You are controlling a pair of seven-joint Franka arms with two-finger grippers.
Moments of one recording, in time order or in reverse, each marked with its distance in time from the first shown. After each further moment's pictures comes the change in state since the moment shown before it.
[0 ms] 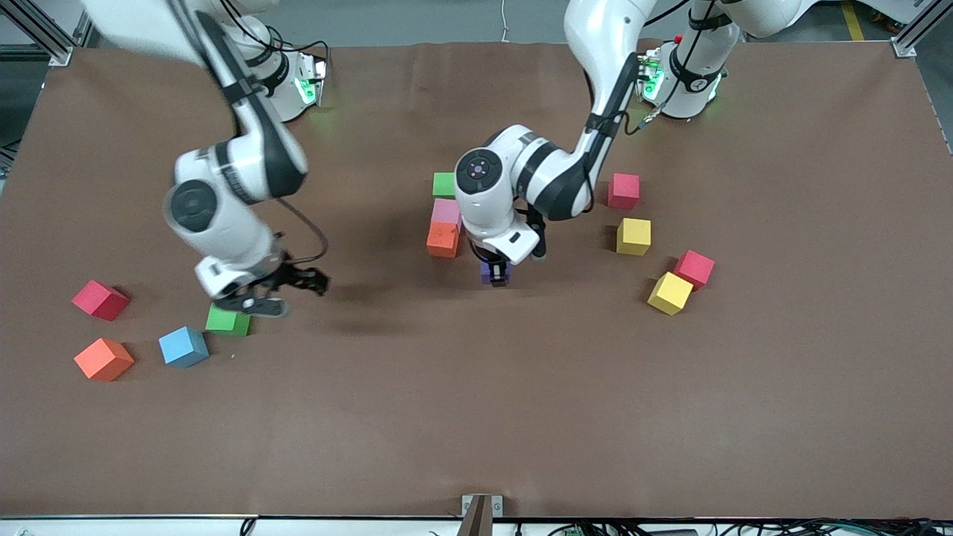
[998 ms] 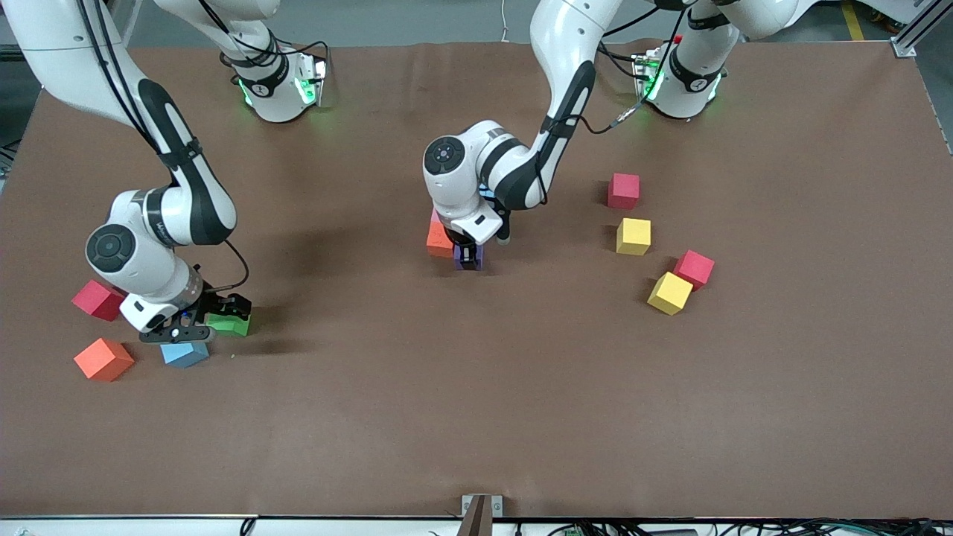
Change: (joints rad) left arm -0.090 0.083 -0.014 0.002 0.000 0.085 -0.099; right arm -0.209 0.151 -0.002 -0.006 -0.137 0.190 -0.246
